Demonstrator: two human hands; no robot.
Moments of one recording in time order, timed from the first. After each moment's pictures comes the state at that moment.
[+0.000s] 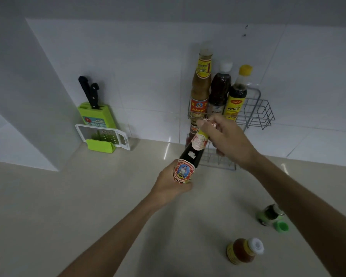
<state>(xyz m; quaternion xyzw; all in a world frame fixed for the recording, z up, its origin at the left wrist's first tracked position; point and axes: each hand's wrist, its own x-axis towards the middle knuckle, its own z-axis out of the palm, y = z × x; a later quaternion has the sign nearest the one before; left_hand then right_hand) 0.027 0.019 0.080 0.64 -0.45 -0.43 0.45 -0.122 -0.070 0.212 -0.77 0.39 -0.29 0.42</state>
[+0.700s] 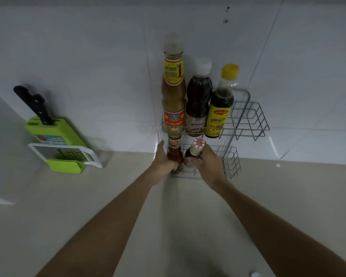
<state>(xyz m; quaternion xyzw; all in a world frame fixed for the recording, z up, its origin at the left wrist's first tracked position) 0.036 -0.156 0.065 0.69 -0.36 -0.51 0.36 -0.120 -0.190 0.043 -0.74 0.51 -0.31 0.32</state>
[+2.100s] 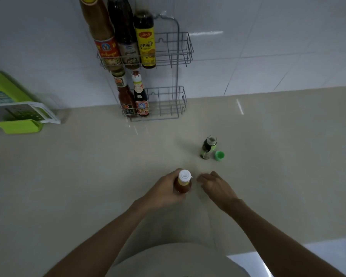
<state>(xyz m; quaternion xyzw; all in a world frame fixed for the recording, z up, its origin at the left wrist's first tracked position) -0.129 0.073 -0.010 0.54 -0.62 -0.52 0.23 -0.345 0.044 -0.071 -0.87 0.47 -0.03 0.11</state>
